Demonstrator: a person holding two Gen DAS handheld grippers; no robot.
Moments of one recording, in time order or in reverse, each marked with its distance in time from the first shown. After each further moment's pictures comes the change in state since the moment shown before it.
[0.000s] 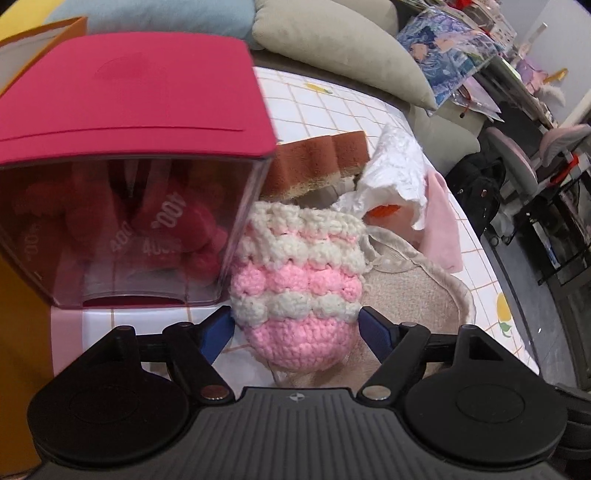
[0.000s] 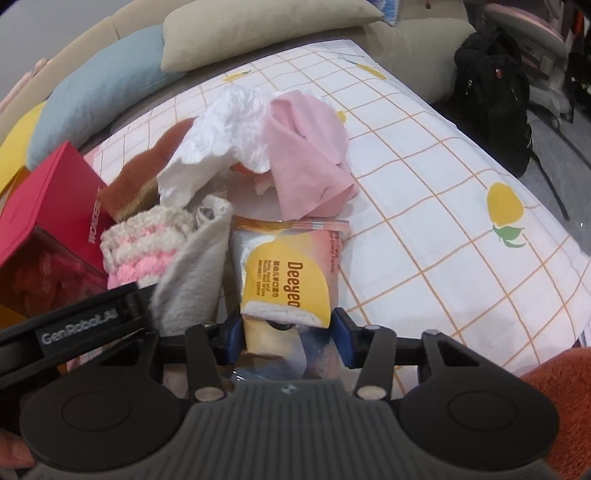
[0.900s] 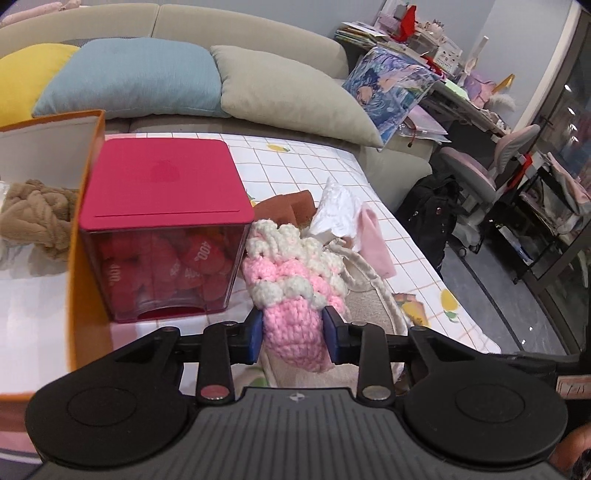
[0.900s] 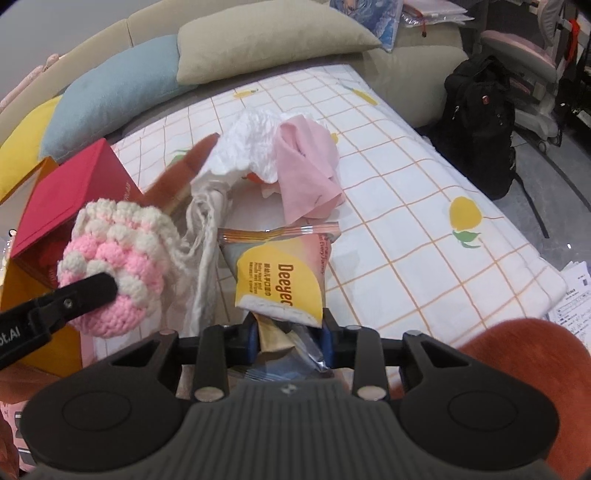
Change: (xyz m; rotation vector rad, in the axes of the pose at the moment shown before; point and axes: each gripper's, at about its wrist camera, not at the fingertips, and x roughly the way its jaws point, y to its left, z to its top) left arm -0.101 -0.006 -0.019 0.111 -0.143 -0.068; right arm -0.060 0.008 -0.022 -0.040 -0.054 -0.041
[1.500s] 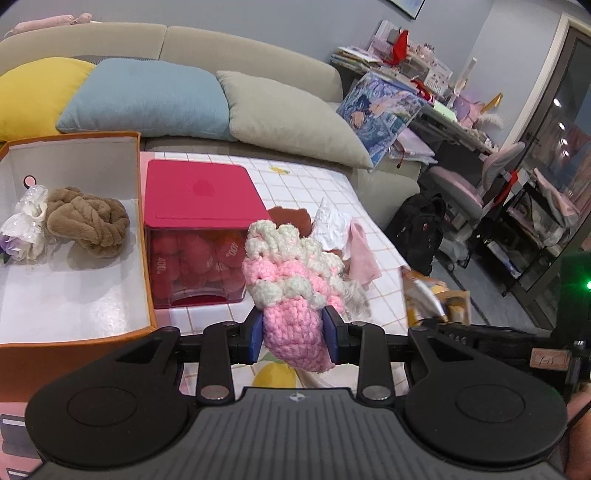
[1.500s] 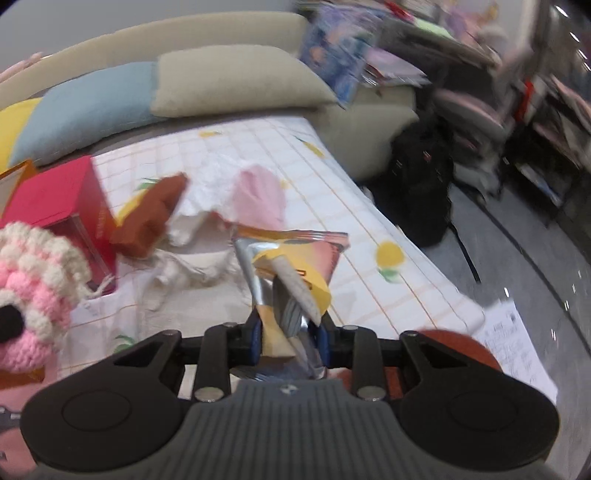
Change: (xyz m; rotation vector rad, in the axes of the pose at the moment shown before) left arm -0.056 0.006 -0.013 -0.015 -0.074 -0.026; right arm -0.047 0.019 -0.016 -0.101 -0.154 -0.212
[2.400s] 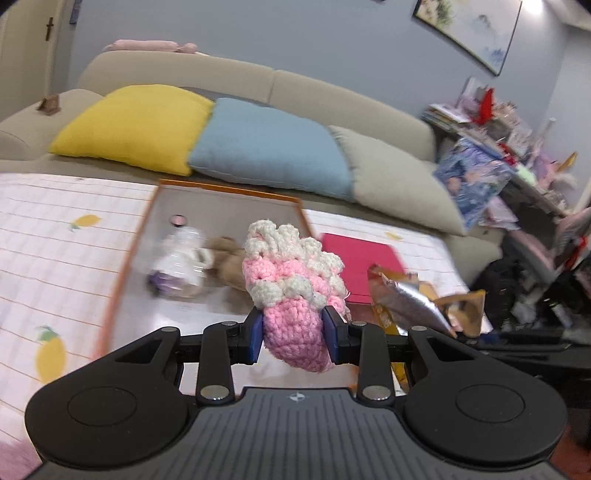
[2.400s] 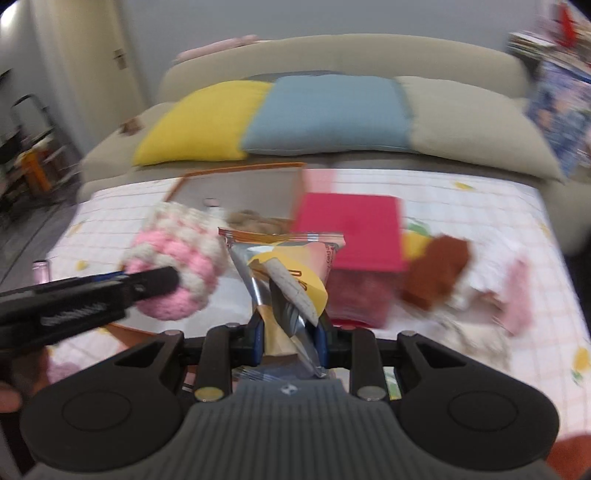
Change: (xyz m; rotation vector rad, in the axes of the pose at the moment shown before) left arm -0.079 0.100 0.027 -0.117 -0.120 0.272; right arm -0.078 0.154 0.041 -0.308 -0.010 0.605
